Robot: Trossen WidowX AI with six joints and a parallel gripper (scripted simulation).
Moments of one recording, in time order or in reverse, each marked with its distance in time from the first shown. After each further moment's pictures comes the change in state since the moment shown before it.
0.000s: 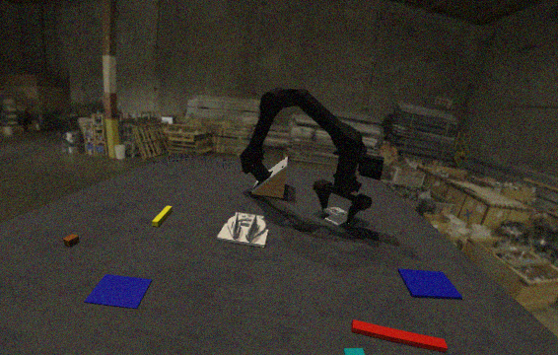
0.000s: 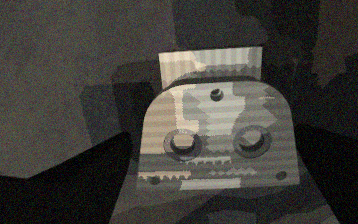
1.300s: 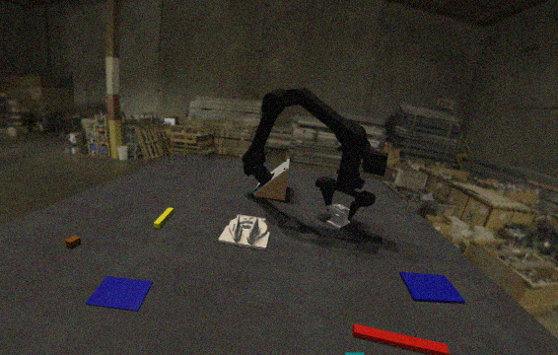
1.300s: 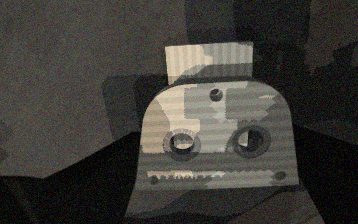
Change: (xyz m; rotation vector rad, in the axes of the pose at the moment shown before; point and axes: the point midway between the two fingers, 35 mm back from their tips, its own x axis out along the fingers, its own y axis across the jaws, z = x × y) arm -0.020 0.000 -0.001 -0.008 0.006 0.008
